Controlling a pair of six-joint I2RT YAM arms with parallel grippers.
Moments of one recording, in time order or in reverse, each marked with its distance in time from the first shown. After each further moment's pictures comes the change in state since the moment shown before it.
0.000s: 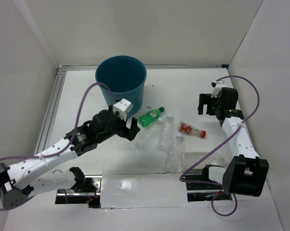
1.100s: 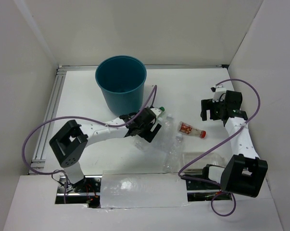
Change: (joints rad) left arm -0.068 0.768 0.244 -0.020 -0.020 0.050; right arm -0.083 0.001 0.002 -0.127 -0.099 -0.181
